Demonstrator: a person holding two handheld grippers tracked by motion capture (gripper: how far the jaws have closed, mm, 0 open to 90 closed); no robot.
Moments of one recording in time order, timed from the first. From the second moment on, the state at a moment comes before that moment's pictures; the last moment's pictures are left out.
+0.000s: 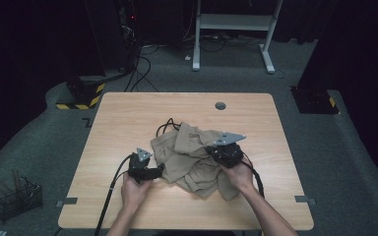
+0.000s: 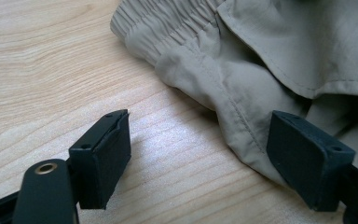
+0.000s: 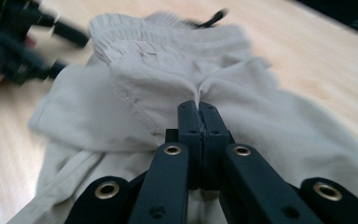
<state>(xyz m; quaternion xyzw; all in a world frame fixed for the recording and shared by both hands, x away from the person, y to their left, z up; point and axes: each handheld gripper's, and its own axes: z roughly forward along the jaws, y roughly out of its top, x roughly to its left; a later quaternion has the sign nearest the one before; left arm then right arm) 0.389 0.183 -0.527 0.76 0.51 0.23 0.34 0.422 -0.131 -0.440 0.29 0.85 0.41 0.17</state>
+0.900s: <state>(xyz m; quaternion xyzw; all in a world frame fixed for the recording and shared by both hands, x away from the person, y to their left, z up) 0.397 0.189 -0.516 0.75 0.52 0.21 0.34 0.455 -0.211 -0.449 0.46 0.75 0.44 0.19</state>
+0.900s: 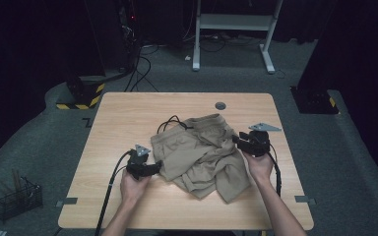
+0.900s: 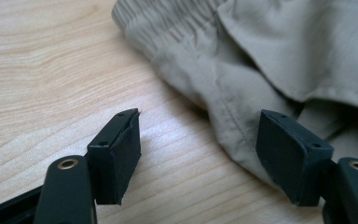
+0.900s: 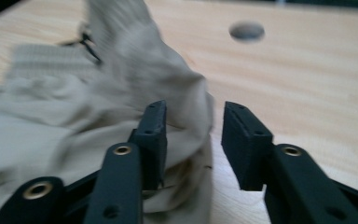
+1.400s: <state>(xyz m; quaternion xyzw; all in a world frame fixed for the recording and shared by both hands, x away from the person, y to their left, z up) 0.371 0.152 -0.497 0.78 0.46 0.16 0.39 0.416 -0.164 -0.463 0.39 0.81 0.41 0.16</state>
